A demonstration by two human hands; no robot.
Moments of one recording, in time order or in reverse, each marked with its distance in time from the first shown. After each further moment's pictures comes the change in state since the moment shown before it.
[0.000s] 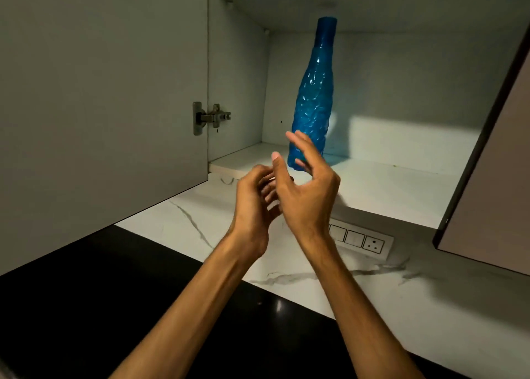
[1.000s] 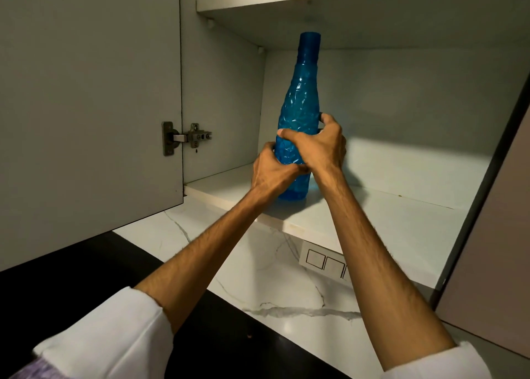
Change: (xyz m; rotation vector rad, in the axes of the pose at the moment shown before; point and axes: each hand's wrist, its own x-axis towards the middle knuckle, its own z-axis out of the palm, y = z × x) left_hand 0.164 -0.013 0.076 0.722 0.123 0.351; right_hand 0.165 0.071 0.003 -0.094 -0.199 0.415
